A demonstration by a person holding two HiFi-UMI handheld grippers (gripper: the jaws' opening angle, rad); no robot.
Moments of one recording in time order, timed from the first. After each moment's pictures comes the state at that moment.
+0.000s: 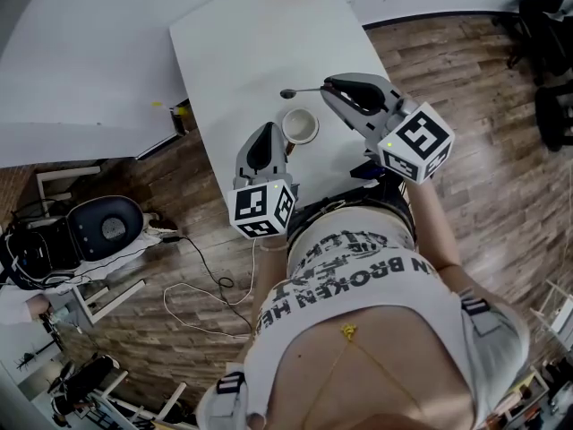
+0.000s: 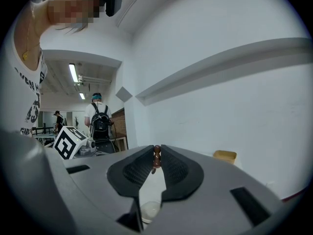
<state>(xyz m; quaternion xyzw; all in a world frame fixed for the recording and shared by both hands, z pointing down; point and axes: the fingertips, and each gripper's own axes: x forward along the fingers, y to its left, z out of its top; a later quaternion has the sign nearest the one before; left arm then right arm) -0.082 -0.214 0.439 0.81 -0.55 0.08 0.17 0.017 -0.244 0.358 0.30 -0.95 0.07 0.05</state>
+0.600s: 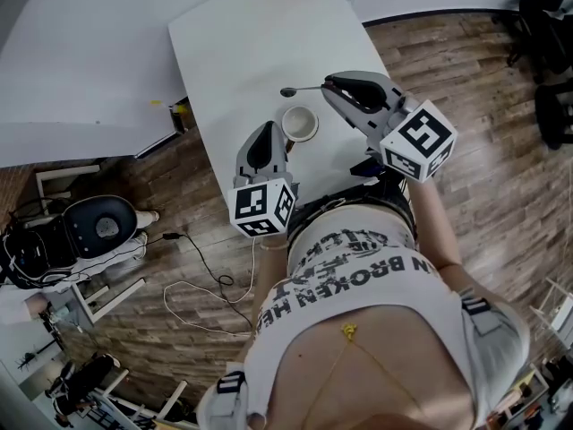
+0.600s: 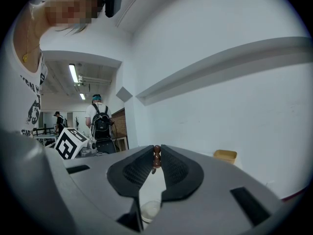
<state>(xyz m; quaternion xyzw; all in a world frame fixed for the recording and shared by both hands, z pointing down) -0.082 -0.212 0.441 0.81 -0.55 0.08 0.17 0.018 -0.244 0.356 0.29 -0.95 0.08 0.05</state>
